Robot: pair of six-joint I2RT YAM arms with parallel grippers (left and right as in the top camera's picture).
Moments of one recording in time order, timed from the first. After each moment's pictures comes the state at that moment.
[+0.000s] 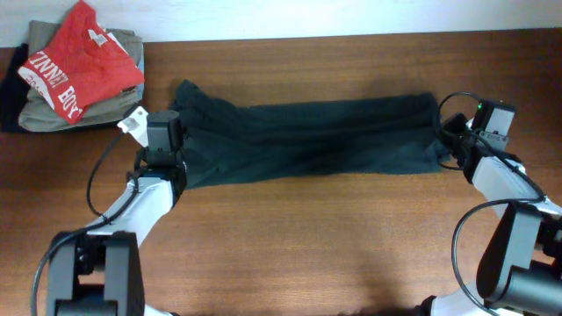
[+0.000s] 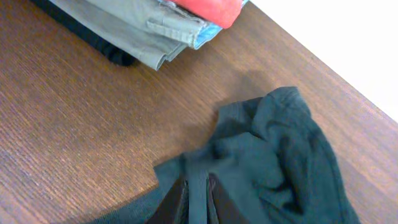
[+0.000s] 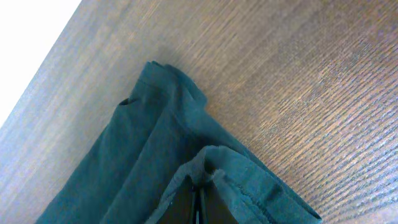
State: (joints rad) left arm -0.07 1.68 0.85 0.15 -0.40 -0.69; right arm -0.32 1.73 0.96 -0.04 -0.12 0.60
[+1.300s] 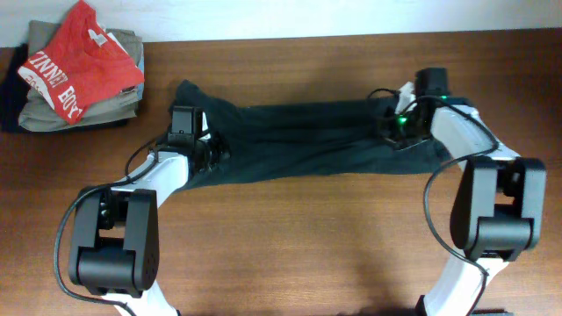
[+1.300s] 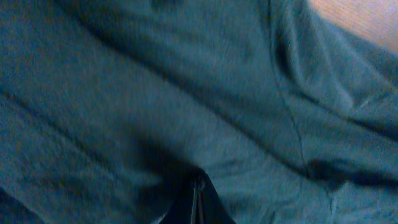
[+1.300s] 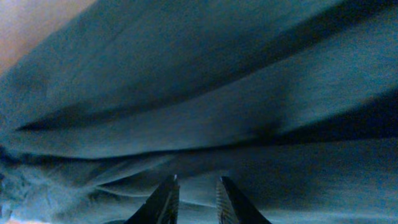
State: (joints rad) left arm -0.13 1.90 1.04 -0.13 0.19 -0.46; right arm -0.05 2.02 1.40 -0.65 -0.44 0.32
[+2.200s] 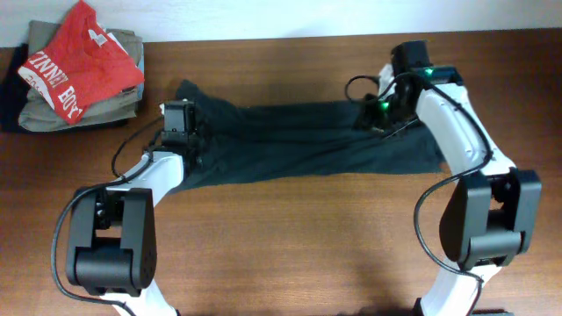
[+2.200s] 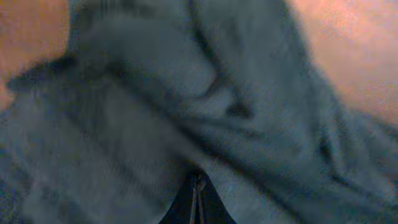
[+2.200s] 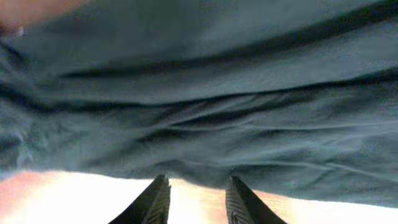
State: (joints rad) left arm -0.10 1.90 1.04 -0.04 0.00 -0.46; right arm 0.08 1.98 1.65 -1.01 -0.34 0.28
